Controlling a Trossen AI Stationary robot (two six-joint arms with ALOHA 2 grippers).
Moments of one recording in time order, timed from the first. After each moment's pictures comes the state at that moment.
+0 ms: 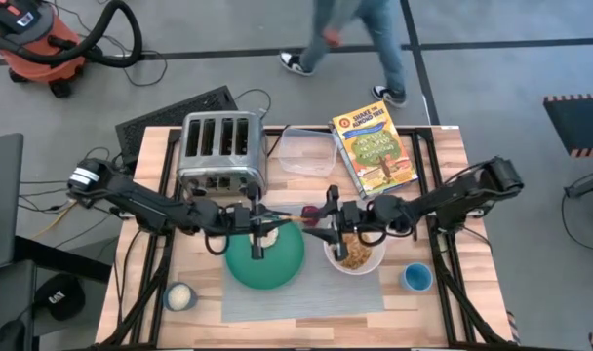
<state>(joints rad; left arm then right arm) -0.26 1.37 0.66 0.91 -0.33 0.22 0.22 1.51 0.71 1.07 0.14 0.02</state>
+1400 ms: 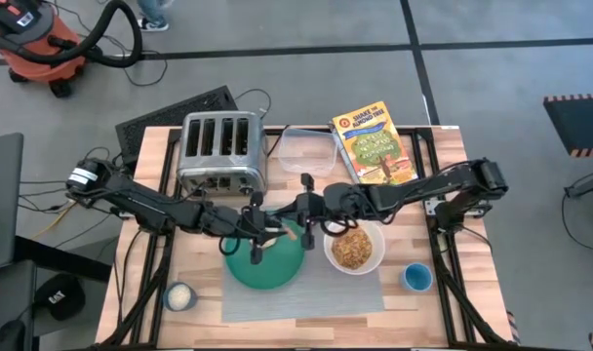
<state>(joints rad) -0.23 1.34 0.66 0.38 -0.29 -0.11 0.16 1.63 1.26 0.15 0.16 -0.03</state>
